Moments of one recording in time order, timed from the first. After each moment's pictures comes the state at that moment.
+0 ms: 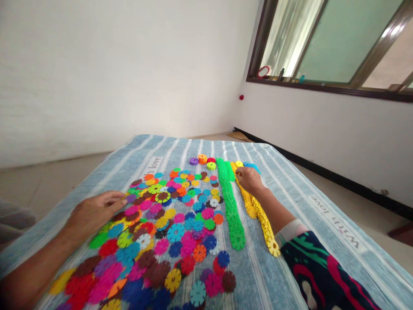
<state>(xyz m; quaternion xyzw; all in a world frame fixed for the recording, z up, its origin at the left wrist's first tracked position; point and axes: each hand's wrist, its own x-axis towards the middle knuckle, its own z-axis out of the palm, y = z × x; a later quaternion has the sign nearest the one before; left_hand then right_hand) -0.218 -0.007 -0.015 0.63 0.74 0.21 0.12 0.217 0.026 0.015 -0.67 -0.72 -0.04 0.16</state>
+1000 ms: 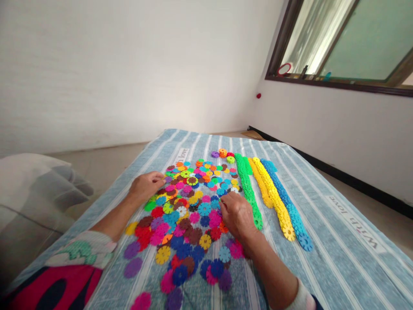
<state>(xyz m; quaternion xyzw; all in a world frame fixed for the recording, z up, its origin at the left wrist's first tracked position) -0.210 -0.014 -0.021 0.64 0.72 0.25 0.11 0.099 -0.105 -0.026 -0.52 -0.80 -0.03 0.30</state>
